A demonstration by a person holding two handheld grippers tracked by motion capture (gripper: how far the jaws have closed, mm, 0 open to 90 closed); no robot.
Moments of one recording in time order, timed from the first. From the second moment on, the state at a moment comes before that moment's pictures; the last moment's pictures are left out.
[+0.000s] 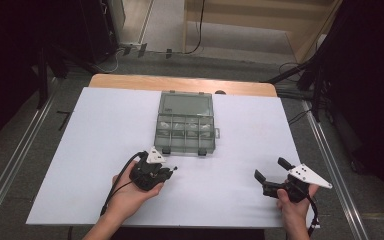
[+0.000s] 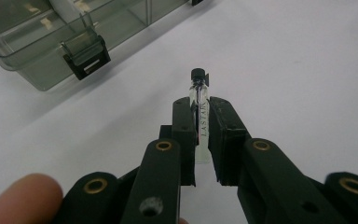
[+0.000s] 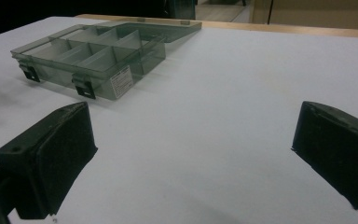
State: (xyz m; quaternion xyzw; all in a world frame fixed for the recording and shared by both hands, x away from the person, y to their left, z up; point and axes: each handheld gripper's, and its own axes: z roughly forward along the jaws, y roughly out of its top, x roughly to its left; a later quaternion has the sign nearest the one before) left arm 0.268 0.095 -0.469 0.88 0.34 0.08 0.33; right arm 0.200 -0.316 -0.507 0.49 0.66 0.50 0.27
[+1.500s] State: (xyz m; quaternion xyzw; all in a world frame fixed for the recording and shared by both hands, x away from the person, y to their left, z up) left arm 0.318 0.079 -0.445 0.87 0.35 0.07 0.34; right arm 0.200 -0.316 -0.507 0.49 0.66 0.50 0.27
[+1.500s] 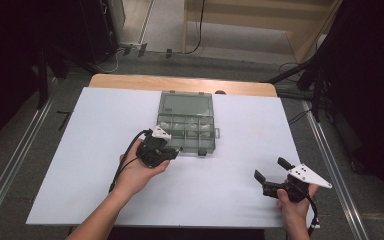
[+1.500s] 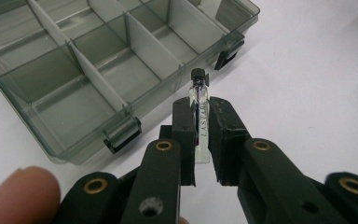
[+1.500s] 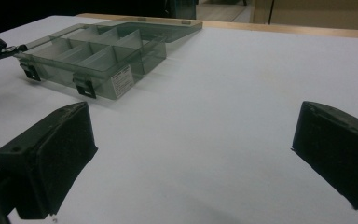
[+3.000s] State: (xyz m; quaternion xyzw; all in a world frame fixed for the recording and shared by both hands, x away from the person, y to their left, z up) left arm 0.369 0.063 -0.451 0.85 0.40 0.07 0.34; right arm 0.201 -0.316 -0.508 0.49 0.66 0.50 0.27
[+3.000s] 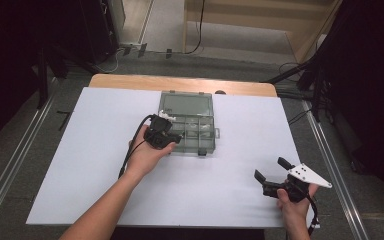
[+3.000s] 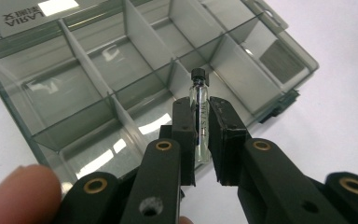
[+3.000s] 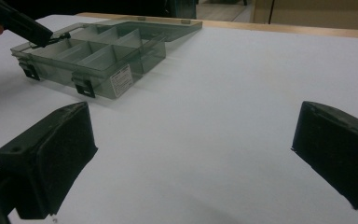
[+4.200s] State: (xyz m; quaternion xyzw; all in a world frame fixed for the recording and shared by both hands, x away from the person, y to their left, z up) left arm 0.370 0.067 -0.453 0.85 0.41 0.07 0.33; right arm 0.203 -0.312 -0.508 0.49 0.67 0.50 0.27
